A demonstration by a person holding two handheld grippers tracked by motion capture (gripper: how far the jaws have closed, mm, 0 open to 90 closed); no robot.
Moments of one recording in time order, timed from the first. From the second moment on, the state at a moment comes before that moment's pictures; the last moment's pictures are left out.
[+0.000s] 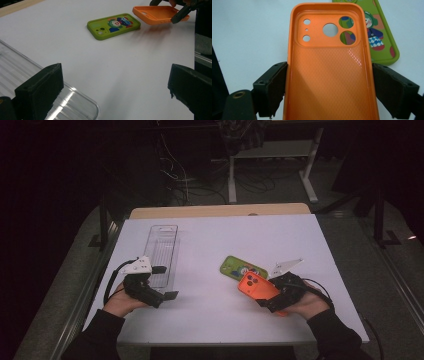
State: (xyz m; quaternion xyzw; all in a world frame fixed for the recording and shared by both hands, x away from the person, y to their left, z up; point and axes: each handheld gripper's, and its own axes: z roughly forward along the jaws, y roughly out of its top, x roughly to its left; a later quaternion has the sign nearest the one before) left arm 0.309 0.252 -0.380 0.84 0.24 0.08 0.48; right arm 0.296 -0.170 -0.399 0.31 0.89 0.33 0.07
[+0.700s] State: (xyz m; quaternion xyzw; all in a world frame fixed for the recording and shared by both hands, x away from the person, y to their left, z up) left arm 0.327 0.216 -0.363 0.86 0.18 0.05 0.47; right arm 0.338 -0.148 -0.374 0.22 0.92 0.31 0.05
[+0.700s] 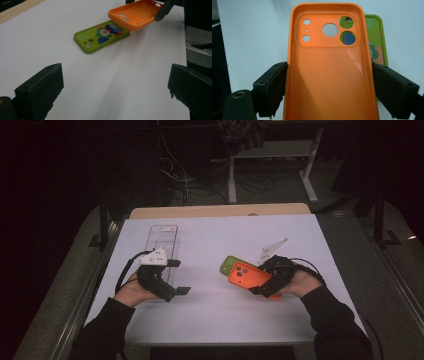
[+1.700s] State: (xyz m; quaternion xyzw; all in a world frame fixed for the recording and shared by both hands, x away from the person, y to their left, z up) left arm 0.347 0.145 -0.365 0.89 0.07 0.00 0.45; right arm 0.354 -0.107 -0.380 0.11 0.94 0.33 0.01
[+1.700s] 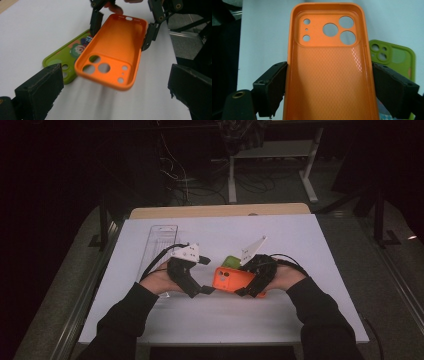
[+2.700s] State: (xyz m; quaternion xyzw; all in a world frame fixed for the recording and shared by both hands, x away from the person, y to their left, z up) left arm 0.335 0.125 -0.386 0.93 0.02 -0.03 0.37; right arm 0.329 -0.070 -0.374 0.04 0.95 0.32 -0.01
